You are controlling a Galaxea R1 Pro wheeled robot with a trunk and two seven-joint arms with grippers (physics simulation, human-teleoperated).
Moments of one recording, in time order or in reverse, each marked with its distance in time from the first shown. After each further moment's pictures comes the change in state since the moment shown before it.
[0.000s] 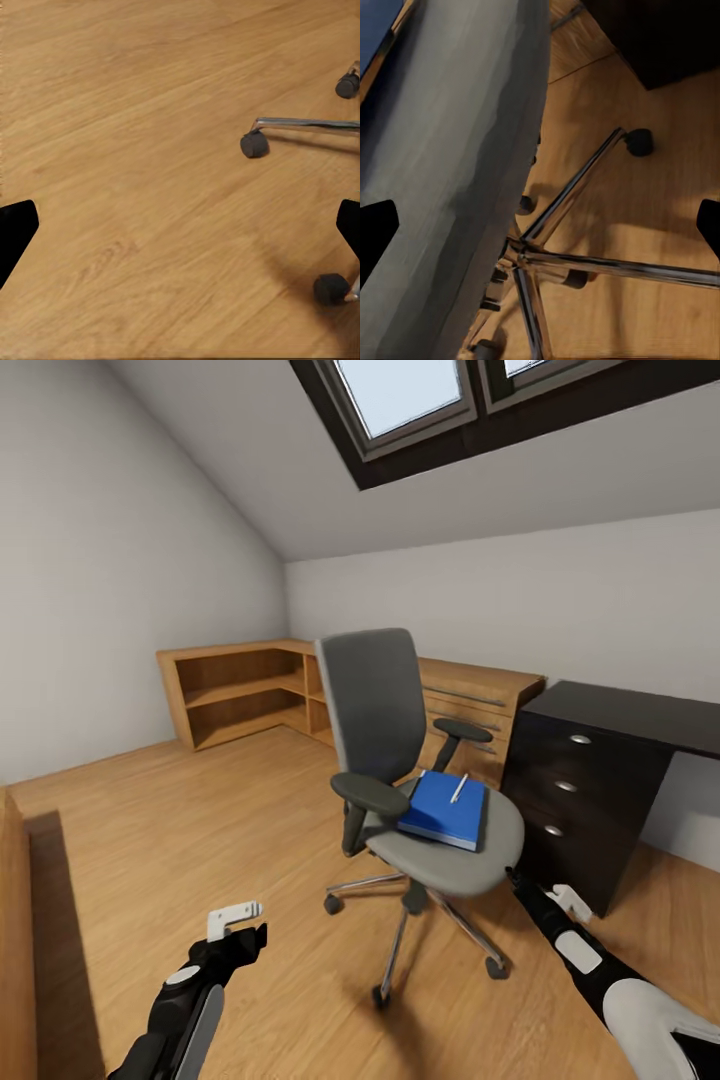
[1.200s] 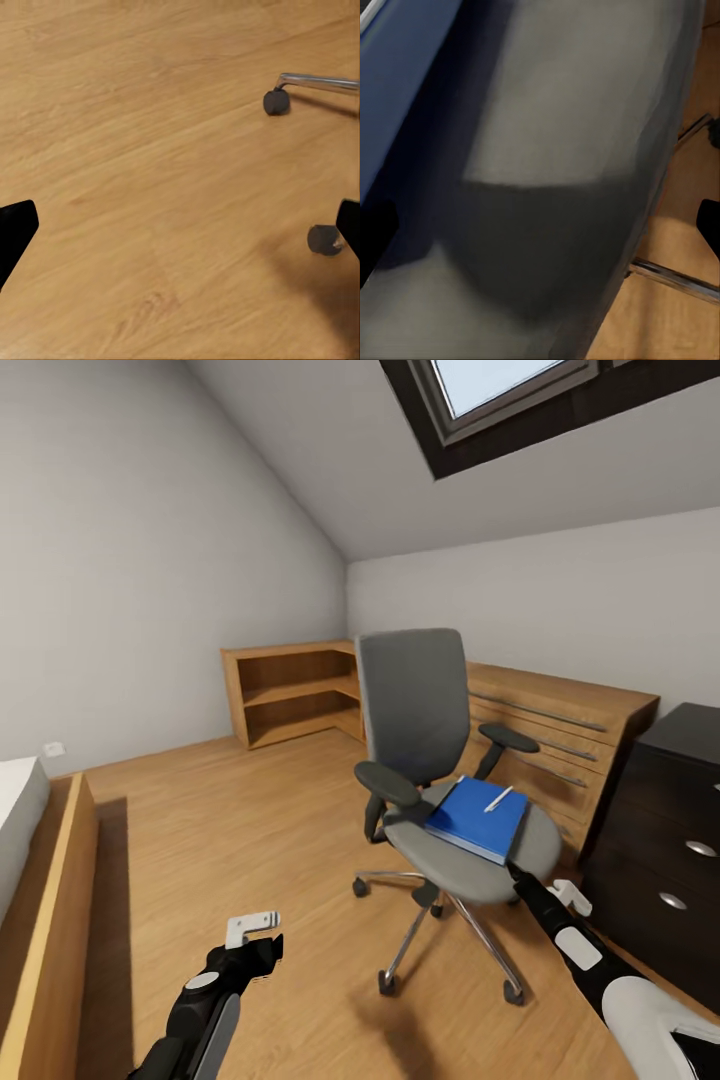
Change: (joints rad) left arm 0.000 -0.001 -0.077 0.047 -0.002 -0.001 -0.002; right arm 0.000 0.003 -0.013 -0.025 0.002 -0.008 0.005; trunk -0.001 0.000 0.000
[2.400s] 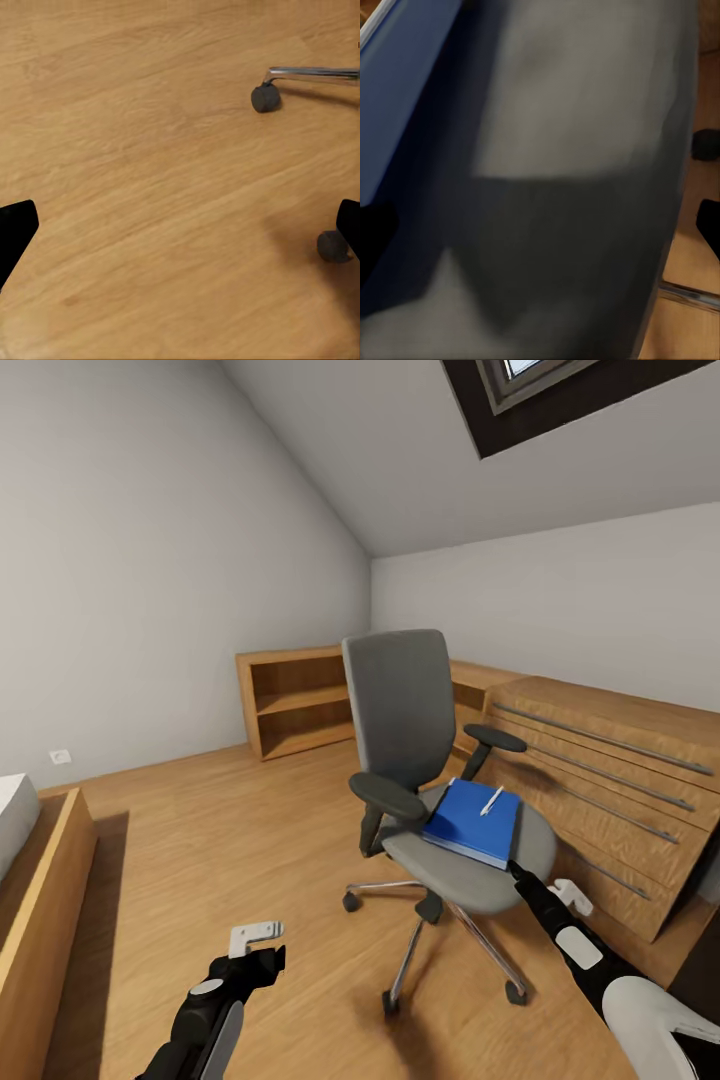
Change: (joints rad) left arm 0.000 -0.003 -0.006 0.049 0.002 -0.001 0.001; right arm 0.000 0.000 -0.012 -0.003 0.000 0.000 0.003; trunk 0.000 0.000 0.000
